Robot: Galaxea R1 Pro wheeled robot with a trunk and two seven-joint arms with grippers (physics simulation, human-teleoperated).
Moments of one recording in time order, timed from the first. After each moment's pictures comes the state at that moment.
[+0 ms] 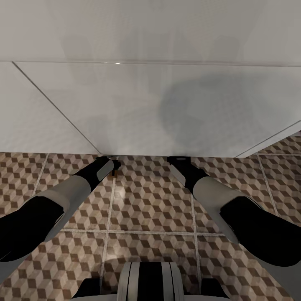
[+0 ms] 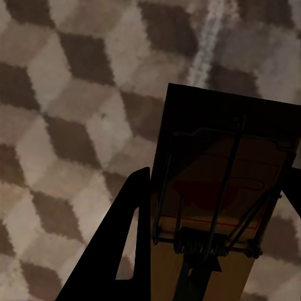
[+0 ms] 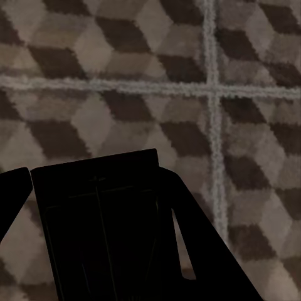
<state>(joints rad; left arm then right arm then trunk) -1.33 -0.03 -0.57 -0.27 0.79 0.38 0.44 -1.33 0.17 0.52 -0.23 -0.47 0.19 -0.46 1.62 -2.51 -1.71</state>
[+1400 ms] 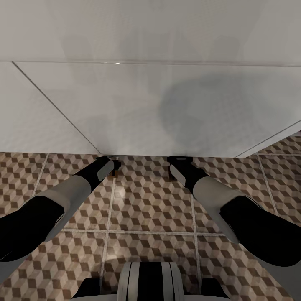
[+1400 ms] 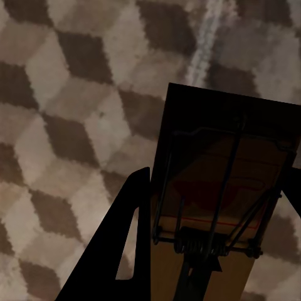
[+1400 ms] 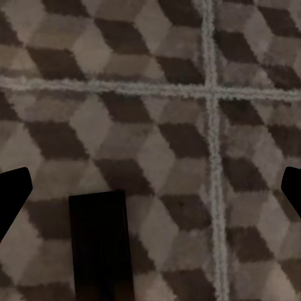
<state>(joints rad) -1.33 -0.03 -0.57 -0.27 0.79 0.38 0.44 -1.34 0.17 0.52 -0.22 -0.47 0.18 -0.46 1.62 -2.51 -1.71</state>
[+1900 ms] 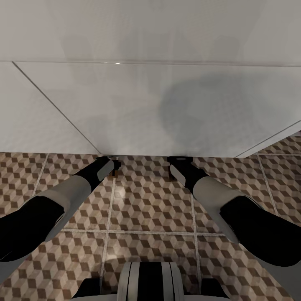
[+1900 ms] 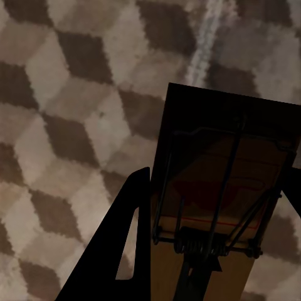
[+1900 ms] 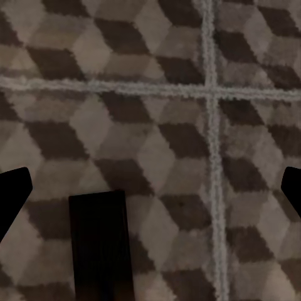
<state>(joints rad) -1.33 -0.03 -0.57 -0.27 0.79 0.38 0.44 -1.34 0.17 0.52 -0.22 -0.47 0.18 -0.46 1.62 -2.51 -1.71</state>
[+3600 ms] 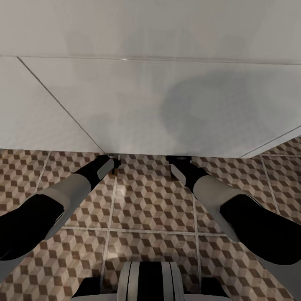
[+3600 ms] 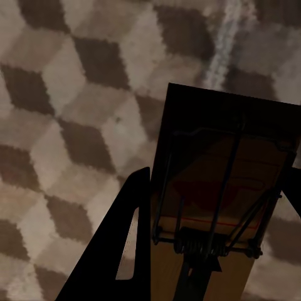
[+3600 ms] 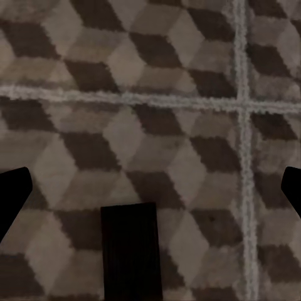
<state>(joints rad) -1.35 -0.03 -0.59 -0.27 0.78 0.39 0.44 -1.35 0.17 0.52 -0.20 -0.46 0.14 -0.40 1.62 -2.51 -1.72</state>
